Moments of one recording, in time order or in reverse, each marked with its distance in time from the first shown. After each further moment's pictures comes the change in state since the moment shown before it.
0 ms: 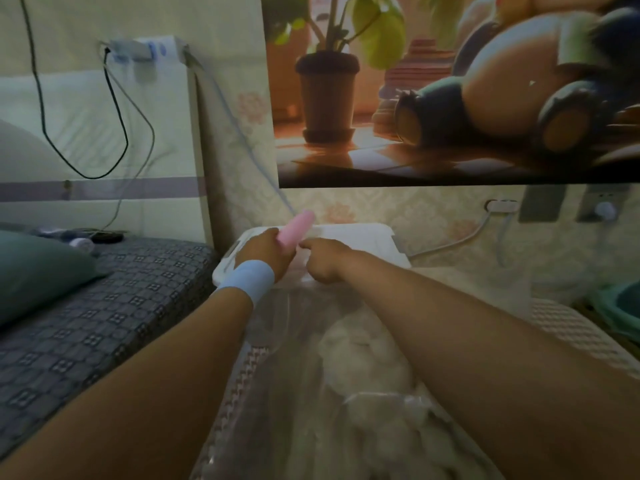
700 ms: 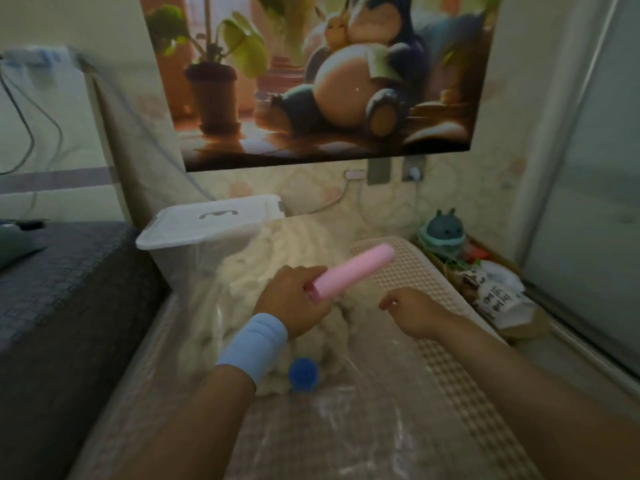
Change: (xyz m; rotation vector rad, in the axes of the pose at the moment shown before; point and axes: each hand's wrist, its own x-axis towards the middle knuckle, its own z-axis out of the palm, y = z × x) left_hand -0.344 0.118 0.005 -0.099 -0.322 0.608; right_hand -0.409 0.207 0.013 0.103 0.141 0.399
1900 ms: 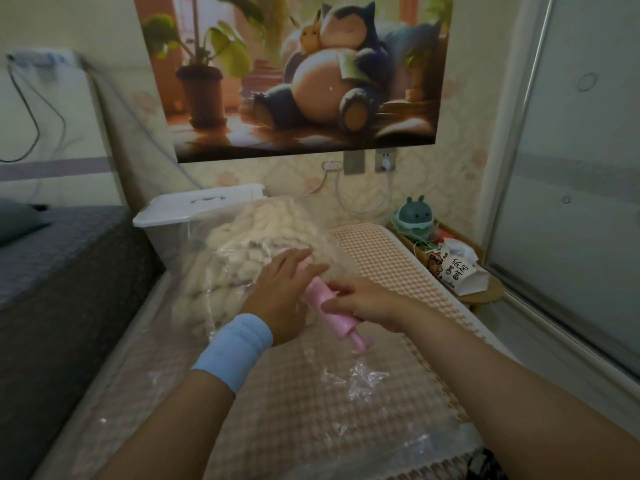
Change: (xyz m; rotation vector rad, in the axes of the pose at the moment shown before) left_hand -0.106 0.038 0.022 0.292 0.096 0.387; right_hand -0.125 -0.037 0.012 0.658 -0.260 -0.134
